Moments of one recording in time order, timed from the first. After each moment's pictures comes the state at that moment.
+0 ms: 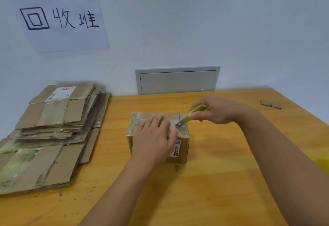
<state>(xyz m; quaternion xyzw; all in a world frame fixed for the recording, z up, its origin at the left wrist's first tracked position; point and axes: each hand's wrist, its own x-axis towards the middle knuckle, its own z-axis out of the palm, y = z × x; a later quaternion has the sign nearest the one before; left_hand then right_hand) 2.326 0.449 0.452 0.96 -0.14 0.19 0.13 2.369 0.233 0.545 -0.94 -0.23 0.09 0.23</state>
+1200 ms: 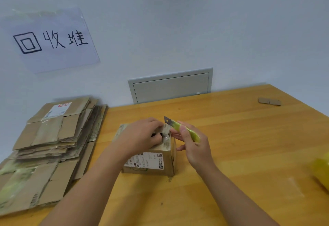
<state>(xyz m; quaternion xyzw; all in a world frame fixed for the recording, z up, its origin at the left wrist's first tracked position) 2.371 0.453 0.497 0.96 -0.28 0.06 0.08 2.322 0.284 0.434 -0.63 -0.04 -0.13 0.76</state>
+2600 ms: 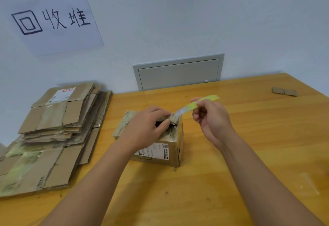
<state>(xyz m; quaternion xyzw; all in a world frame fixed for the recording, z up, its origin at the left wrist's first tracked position) 2.363 0.460 0.481 0.95 -0.24 0.09 0.21 2.359 0.258 0.471 -0.53 0.05 -0.05 0.85</state>
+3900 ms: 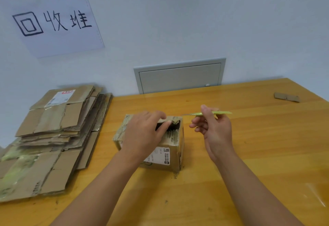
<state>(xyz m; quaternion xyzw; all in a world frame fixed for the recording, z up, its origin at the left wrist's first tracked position) 2.359 0.453 0.469 0.89 -0.23 0.35 0.16 2.350 0.264 0.452 -0.52 0.03 -0.16 0.84</state>
